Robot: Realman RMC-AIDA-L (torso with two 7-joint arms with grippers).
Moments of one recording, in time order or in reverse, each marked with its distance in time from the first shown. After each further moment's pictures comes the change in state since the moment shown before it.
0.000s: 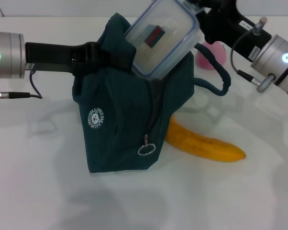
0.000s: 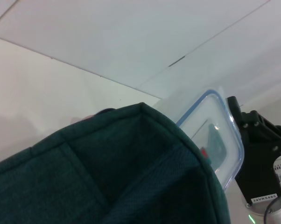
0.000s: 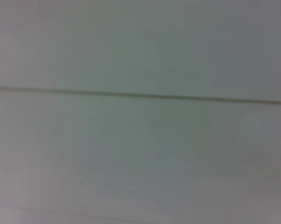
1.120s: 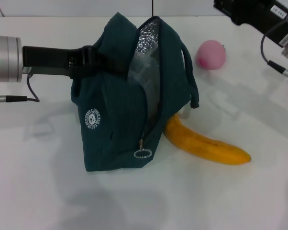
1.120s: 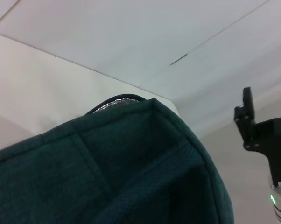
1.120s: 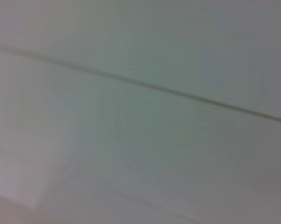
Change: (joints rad) left arm 0.011 0.004 0.000 -0.004 0.000 0.005 0.012; right arm -0.101 -0.006 0.016 -0.237 -0.080 -0.109 0.007
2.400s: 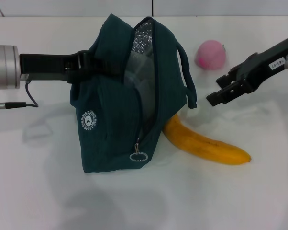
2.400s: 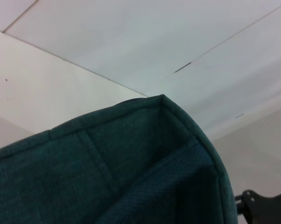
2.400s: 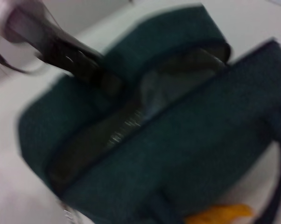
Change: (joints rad) left arm 0.005 0.003 -0.046 -0.087 -0.002 -0.015 0.075; right arm 0.036 -0.097 -0.419 -0.915 -0.951 -0.181 0.272
